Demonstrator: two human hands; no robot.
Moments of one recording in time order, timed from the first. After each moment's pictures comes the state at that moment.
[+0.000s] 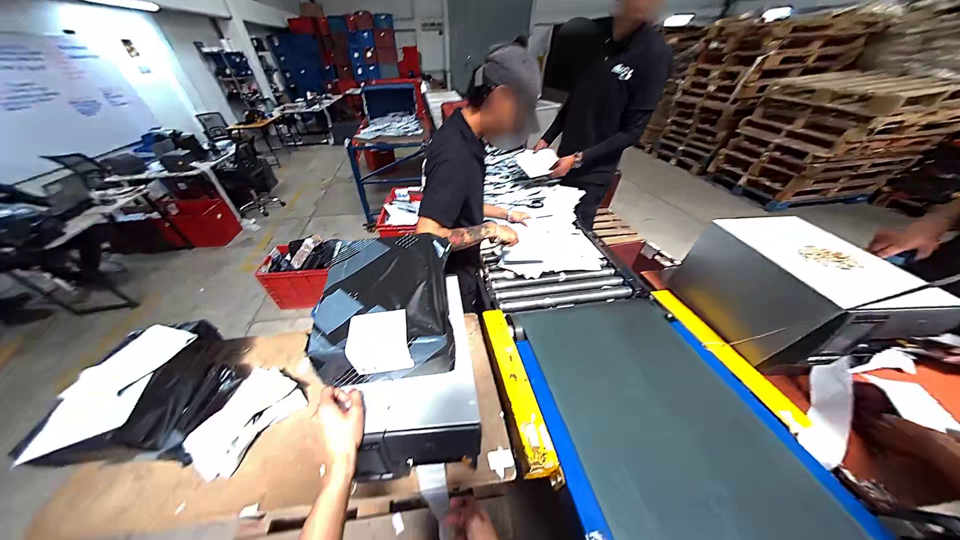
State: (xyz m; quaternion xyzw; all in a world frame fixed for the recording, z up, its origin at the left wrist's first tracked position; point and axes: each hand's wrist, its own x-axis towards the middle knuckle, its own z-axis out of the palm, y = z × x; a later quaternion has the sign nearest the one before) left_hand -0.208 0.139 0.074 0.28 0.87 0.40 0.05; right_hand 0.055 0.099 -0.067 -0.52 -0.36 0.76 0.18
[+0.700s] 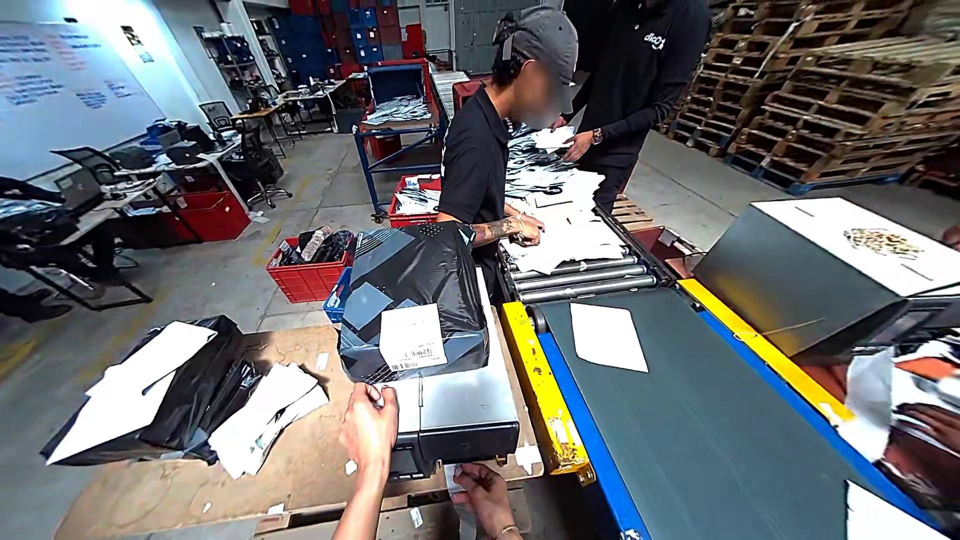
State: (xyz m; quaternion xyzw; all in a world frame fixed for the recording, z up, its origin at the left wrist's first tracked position) left_hand -0.211 0.141 0.085 0.28 0.91 0.30 0.05; right_hand -0.014 0.126 -0.058 -0.55 -0.34 0.71 0.29
